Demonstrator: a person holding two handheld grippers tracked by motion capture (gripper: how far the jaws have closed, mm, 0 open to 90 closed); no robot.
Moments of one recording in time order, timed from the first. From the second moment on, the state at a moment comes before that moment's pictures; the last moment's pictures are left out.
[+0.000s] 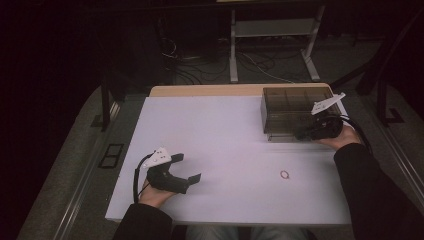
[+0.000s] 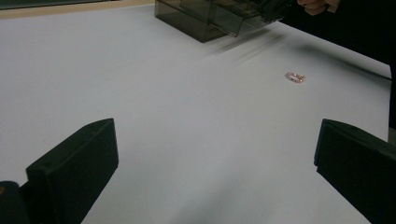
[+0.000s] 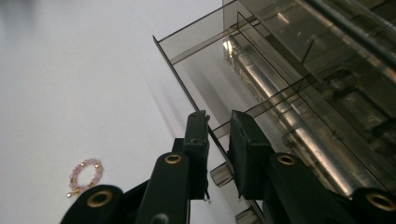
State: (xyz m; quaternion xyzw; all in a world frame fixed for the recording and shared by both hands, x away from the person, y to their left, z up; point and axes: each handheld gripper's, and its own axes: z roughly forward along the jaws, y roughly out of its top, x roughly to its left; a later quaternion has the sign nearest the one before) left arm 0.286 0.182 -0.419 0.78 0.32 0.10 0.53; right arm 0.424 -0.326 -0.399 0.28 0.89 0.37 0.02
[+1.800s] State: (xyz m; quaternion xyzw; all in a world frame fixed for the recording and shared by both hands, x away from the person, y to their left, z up) left arm 0.284 0.181 -0.418 0.78 0.32 0.09 0.53; right arm 0.398 -0.321 -0.392 0.29 0.89 0.36 0.01
